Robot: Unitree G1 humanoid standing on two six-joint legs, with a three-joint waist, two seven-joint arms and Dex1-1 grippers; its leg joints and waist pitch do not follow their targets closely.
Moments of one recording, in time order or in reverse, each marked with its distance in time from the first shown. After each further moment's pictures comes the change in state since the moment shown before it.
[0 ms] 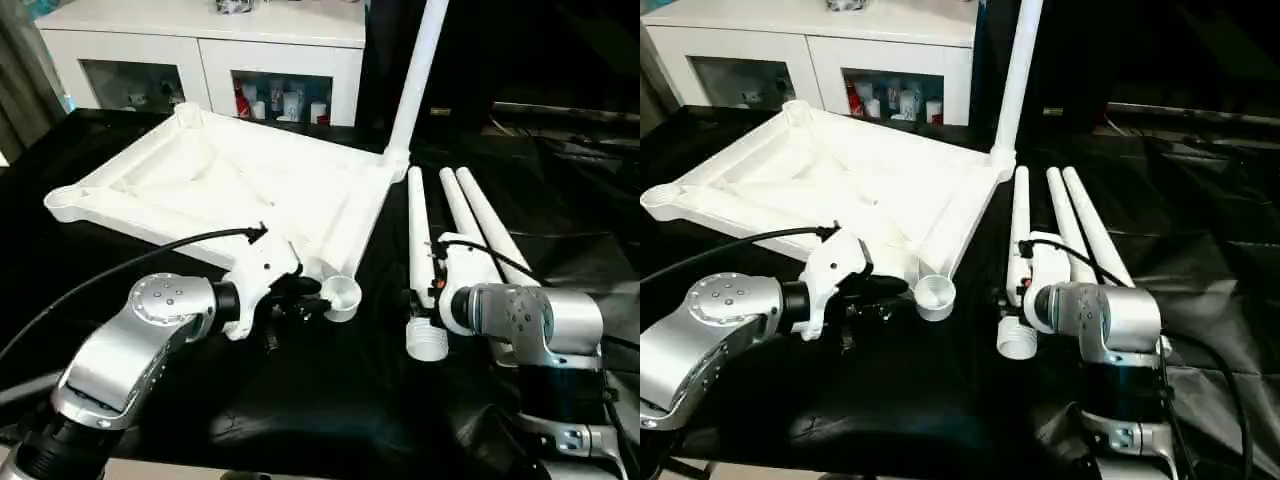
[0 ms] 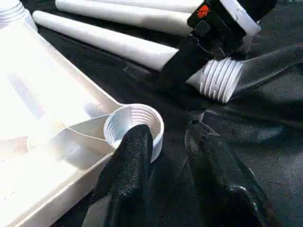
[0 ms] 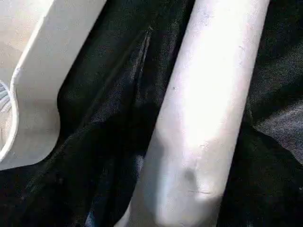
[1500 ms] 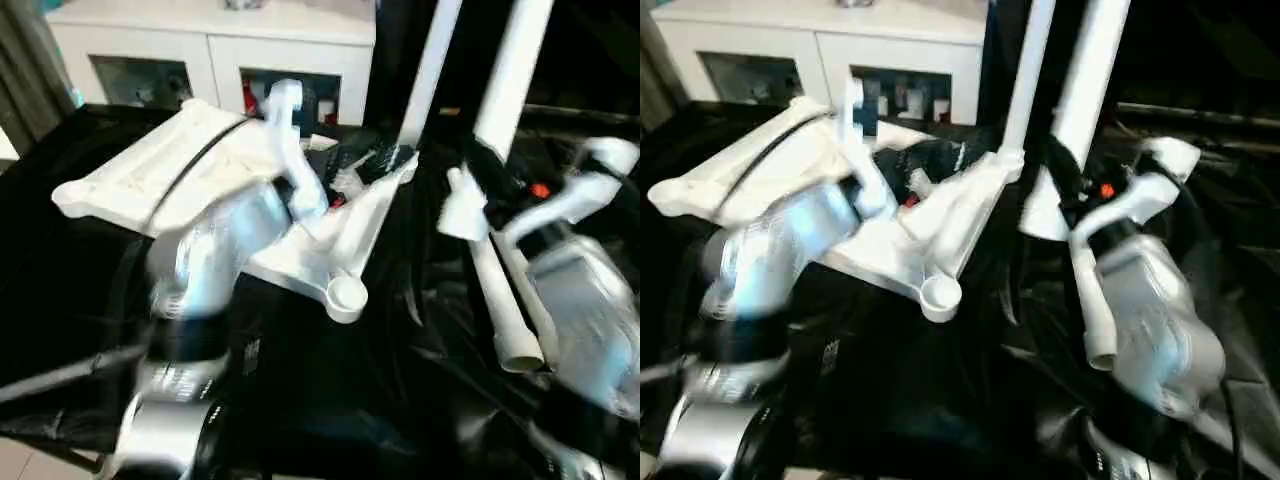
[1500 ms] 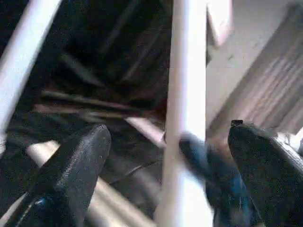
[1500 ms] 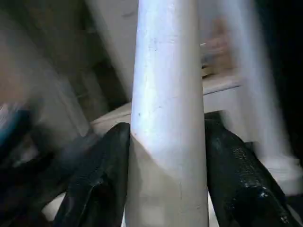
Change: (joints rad) left arm -0.519 -0.586 0.456 0.433 -0.504 0.152 0.363; right arm 0.113 0.093 -0.229 -0.422 0.350 -0.649 0.271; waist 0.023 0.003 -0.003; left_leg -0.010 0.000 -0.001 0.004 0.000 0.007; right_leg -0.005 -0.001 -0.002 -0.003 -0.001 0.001
